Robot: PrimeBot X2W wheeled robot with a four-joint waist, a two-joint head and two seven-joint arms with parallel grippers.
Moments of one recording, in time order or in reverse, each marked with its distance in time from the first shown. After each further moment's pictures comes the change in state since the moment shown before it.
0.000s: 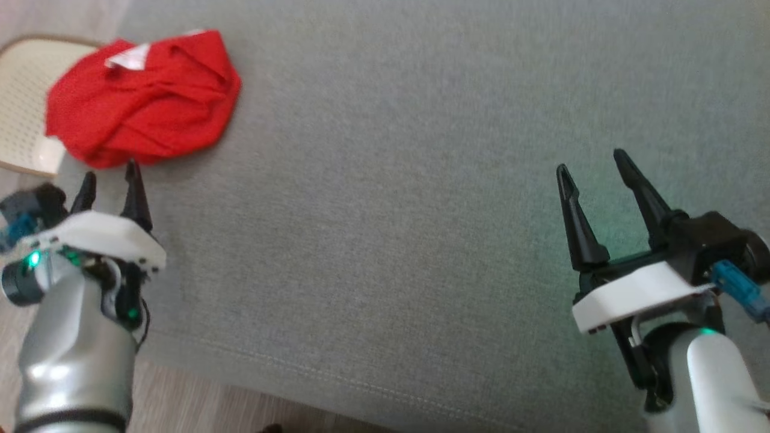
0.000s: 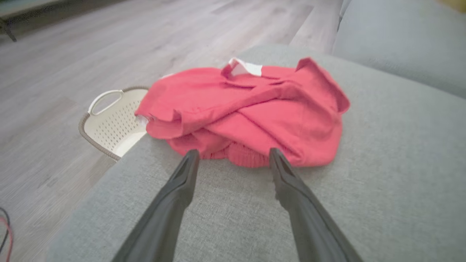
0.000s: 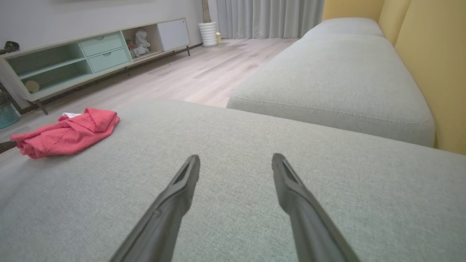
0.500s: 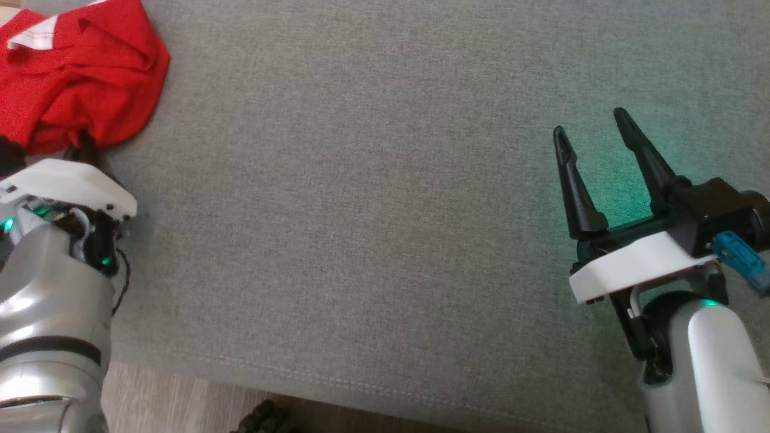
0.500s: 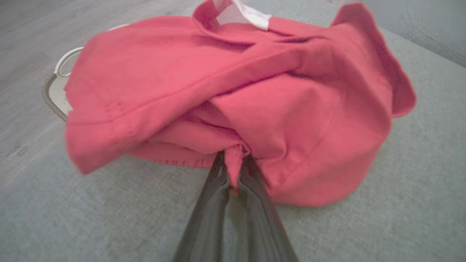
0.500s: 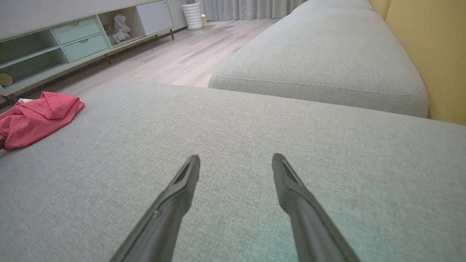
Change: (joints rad) left arm -0.279 0.027 0.021 0.368 -0.093 -0.056 -0.017; right arm -0.089 -0.003 0.020 -0.012 -0.023 0.000 0.019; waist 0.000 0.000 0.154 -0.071
